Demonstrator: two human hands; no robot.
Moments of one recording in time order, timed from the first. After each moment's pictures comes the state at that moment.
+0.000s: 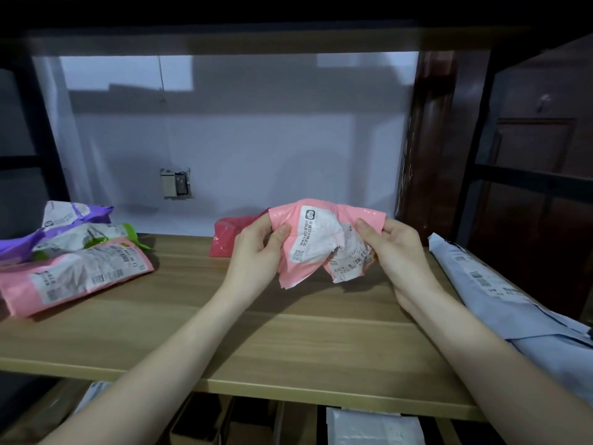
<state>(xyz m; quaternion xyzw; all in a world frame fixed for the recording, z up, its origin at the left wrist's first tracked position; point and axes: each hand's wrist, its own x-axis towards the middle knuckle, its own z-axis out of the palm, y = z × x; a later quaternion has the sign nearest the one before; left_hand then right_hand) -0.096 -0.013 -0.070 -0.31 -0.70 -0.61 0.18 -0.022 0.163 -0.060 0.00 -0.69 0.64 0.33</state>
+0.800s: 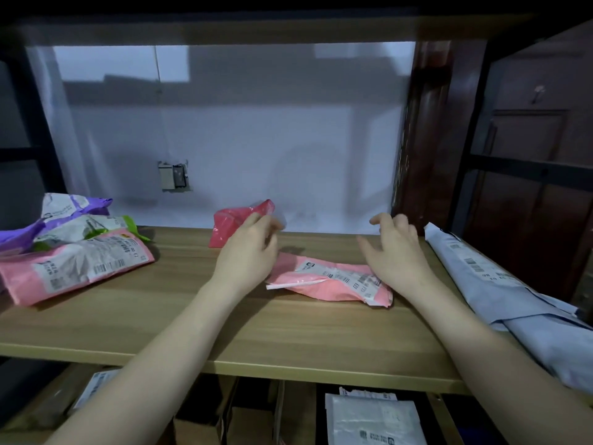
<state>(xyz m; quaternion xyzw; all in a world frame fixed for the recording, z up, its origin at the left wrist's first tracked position) -0.104 -0.027 -0.077 -0.29 -0.86 -0.34 0.26 -0.018 0.175 -0.072 -0.15 -0.92 0.21 0.30</state>
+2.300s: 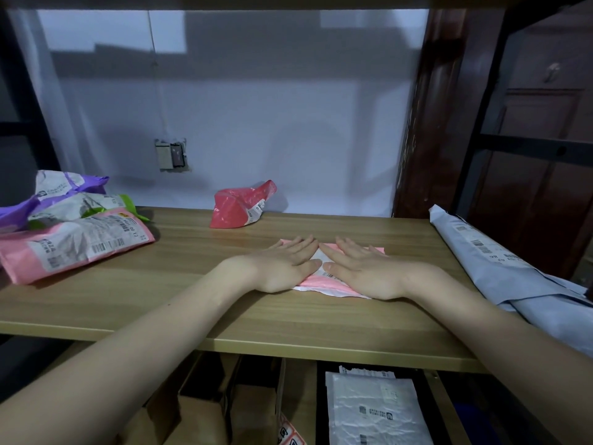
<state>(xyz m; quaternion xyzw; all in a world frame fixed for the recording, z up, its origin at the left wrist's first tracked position) -0.102 -0.010 -0.095 -0.44 -0.90 -0.04 -0.08 -0.017 0.151 -0.087 0.01 -0.99 0.06 -0.09</state>
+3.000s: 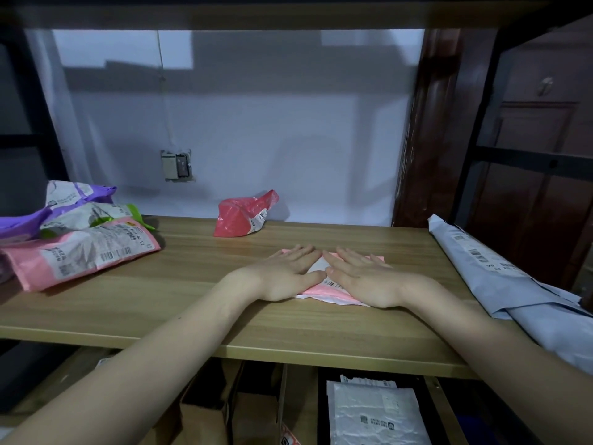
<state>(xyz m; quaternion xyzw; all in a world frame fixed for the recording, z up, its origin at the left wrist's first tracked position) -0.099 -0.011 -0.097 -0.42 -0.90 -0.08 -0.07 -0.017 0.151 -0.091 -0.01 -0.99 0.07 -0.07</state>
